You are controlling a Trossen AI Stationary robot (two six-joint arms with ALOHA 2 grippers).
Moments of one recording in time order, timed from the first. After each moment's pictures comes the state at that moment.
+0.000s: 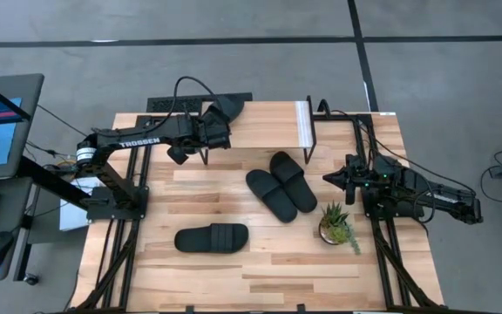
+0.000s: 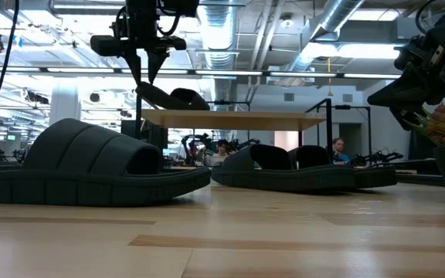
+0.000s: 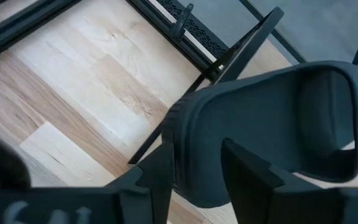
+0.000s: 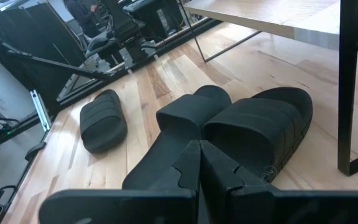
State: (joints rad) left arm 0.24 1.62 1.53 -1.38 -0.66 -2.11; right arm -0.27 0.02 0.11 -0.37 -0.16 0.36
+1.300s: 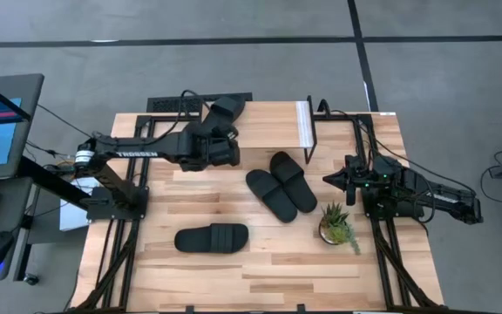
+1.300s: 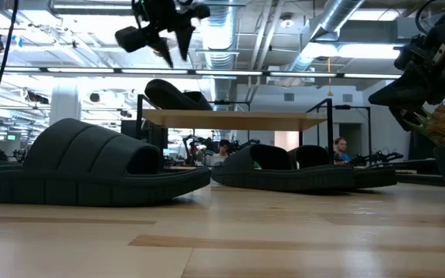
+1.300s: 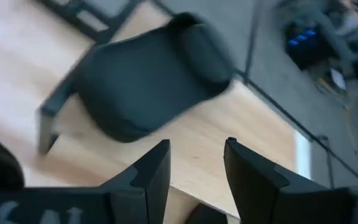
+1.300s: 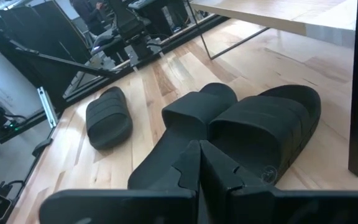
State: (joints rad) left arm 0.06 1.61 1.54 -1.10 -0.87 -1.92; right arm -0.27 0.02 0.11 -0.37 -0.18 0.36
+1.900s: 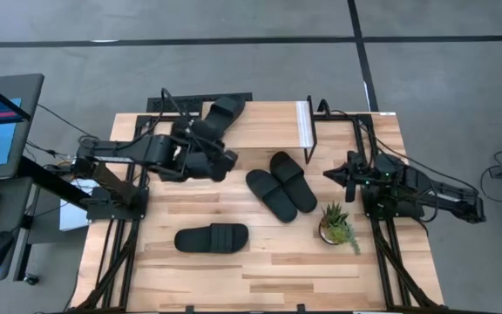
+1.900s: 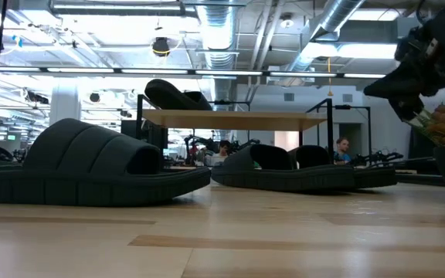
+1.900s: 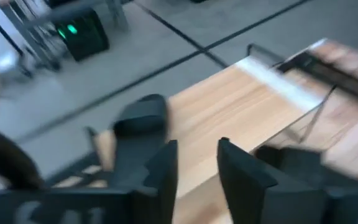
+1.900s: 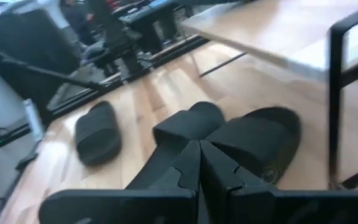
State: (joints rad) left arm -0.15 1.60 1.87 -1.31 -1.01 -0.82; right arm -0.27 0.07 0.16 -0.33 -0.10 0.33
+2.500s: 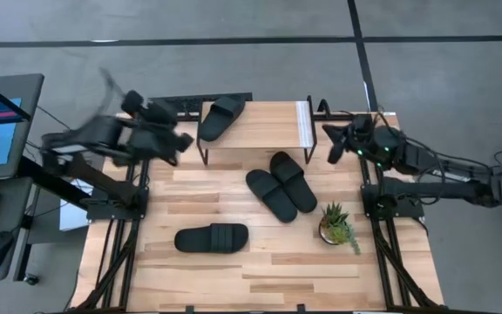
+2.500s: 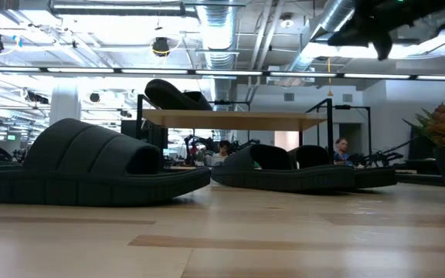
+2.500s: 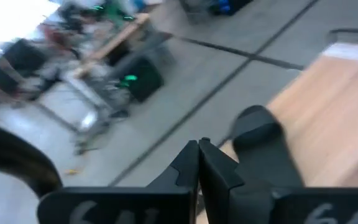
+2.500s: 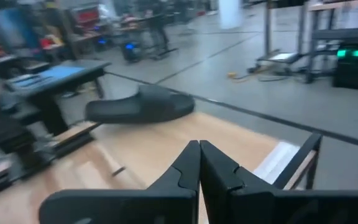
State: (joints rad) left arm -0.10 1.32 1.80 -1.42 -1.14 -0.41; right arm -0.28 0.65 0.65 -0.17 0.37 0.24
